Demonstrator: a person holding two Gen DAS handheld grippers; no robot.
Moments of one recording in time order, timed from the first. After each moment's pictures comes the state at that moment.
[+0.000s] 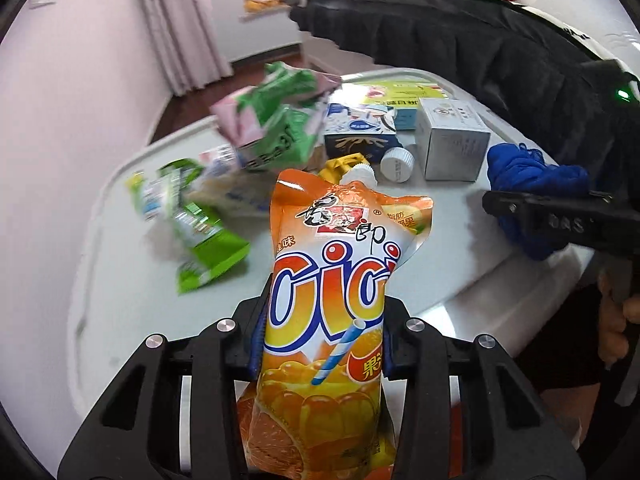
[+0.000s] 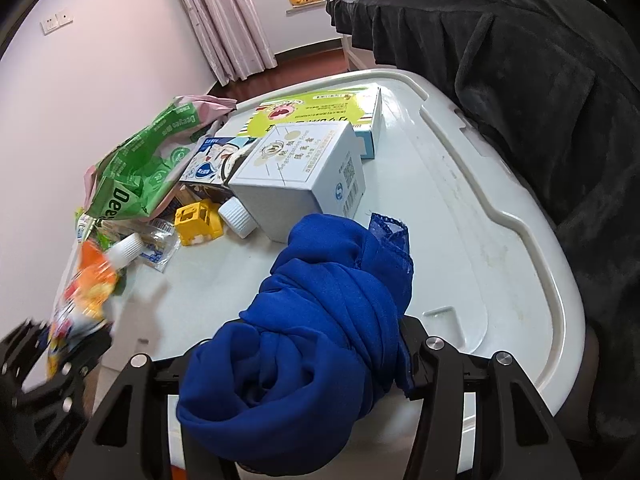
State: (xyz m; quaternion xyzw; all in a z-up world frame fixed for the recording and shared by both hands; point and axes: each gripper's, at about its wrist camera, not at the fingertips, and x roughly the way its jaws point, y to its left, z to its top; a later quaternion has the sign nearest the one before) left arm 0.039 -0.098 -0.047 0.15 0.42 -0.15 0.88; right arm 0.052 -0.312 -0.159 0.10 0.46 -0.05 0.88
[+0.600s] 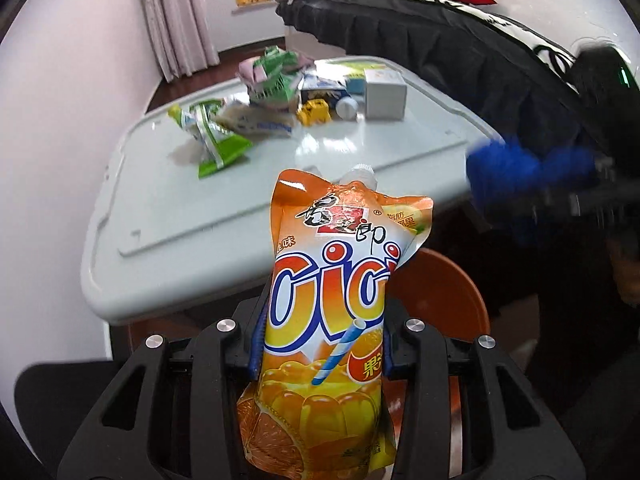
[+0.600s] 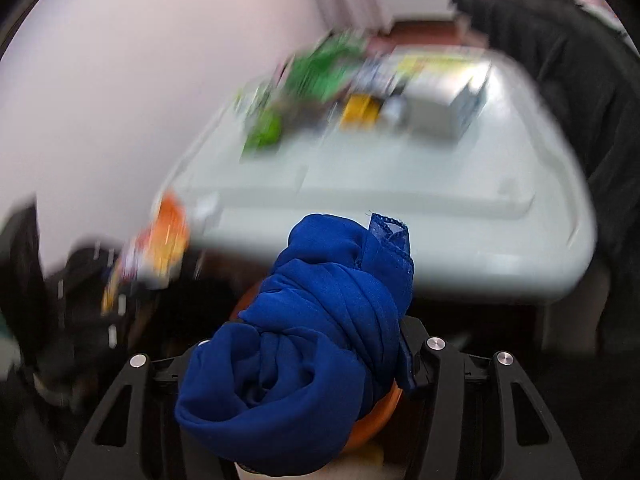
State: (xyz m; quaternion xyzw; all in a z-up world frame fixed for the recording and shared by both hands) left arm -0.086 -0.049 -0.026 0.12 0.45 -0.20 0.86; right arm -0.081 -0.251 -0.125 0.04 0.54 0.16 0.83
